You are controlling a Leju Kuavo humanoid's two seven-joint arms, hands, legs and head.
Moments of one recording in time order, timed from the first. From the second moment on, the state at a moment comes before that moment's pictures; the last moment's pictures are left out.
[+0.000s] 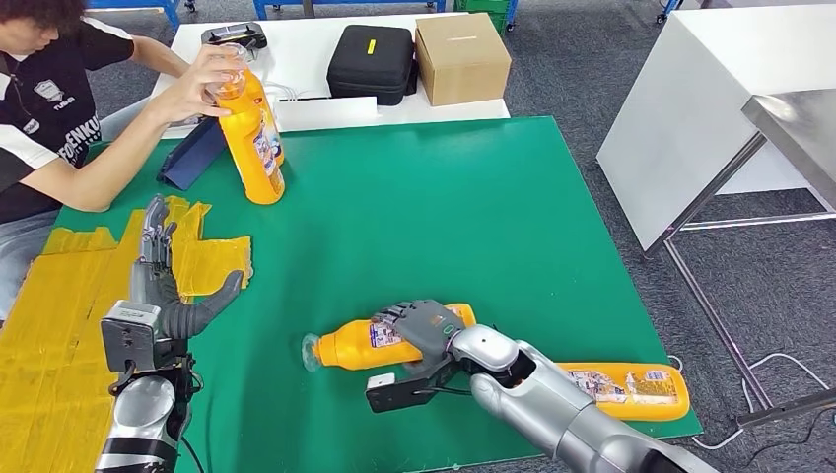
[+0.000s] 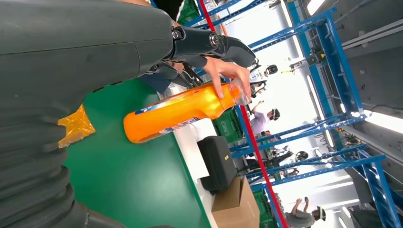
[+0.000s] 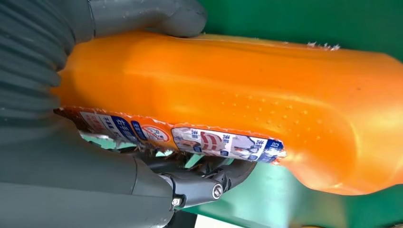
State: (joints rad) left arm -0.16 -0.05 -0.06 -1.45 -0.22 0.17 -0.52; right arm -0.49 -0.13 0.98 -1.02 0.95 0.07 -0.02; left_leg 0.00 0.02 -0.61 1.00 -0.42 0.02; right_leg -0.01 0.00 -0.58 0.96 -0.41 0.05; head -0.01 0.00
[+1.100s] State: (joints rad) left arm -0.11 -0.01 -0.23 -1.51 -0.14 -0.19 -0.32; right arm -0.16 0.04 0.50 -1.34 0.84 -0.60 -0.15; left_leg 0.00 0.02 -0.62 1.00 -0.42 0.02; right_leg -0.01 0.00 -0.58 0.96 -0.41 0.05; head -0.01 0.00
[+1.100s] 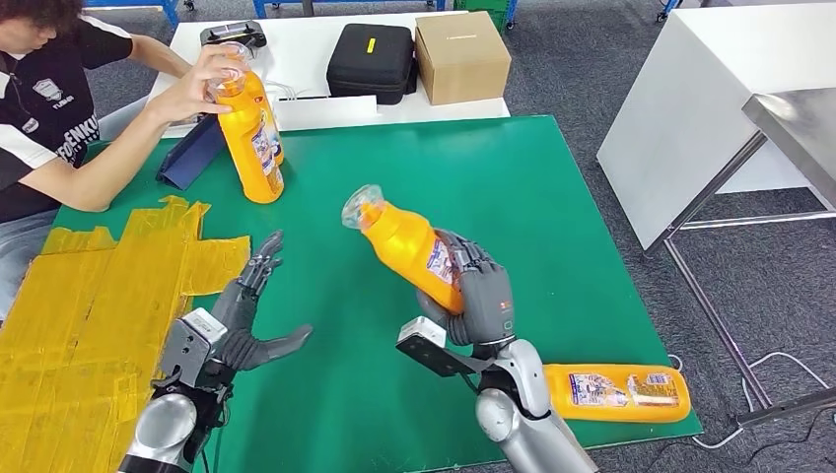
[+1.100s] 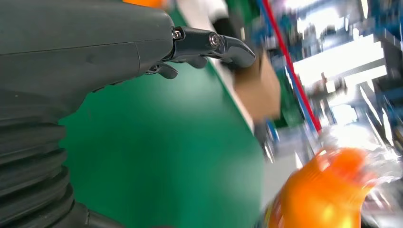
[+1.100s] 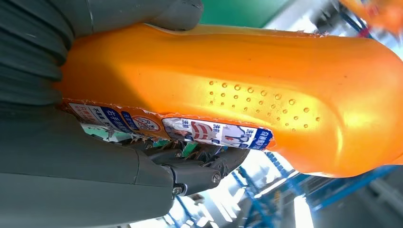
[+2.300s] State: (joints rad) left arm -0.24 0.02 -0.29 -1.33 0.31 -0.32 -0.25; right arm -0.21 0.20 0.67 -1.15 0.55 -0.37 -0.38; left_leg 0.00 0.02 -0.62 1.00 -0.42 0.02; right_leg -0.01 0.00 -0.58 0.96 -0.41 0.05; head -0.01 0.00
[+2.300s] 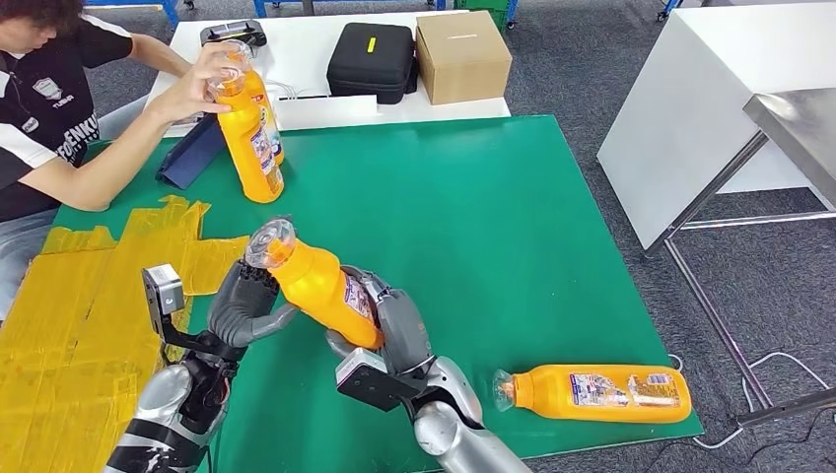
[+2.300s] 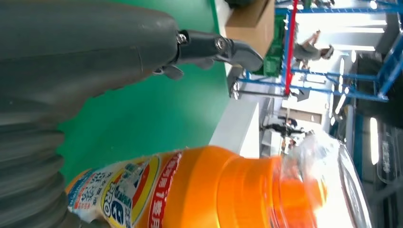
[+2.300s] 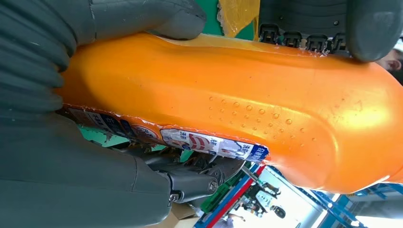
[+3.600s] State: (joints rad) left arm -0.25 0.02 -0.42 -1.33 0.26 -0.34 -0.27; right arm -0.27 0.21 0.74 -1.06 0.59 -0.46 -0.37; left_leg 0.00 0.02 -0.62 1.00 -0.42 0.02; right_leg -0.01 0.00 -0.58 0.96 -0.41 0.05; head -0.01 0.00
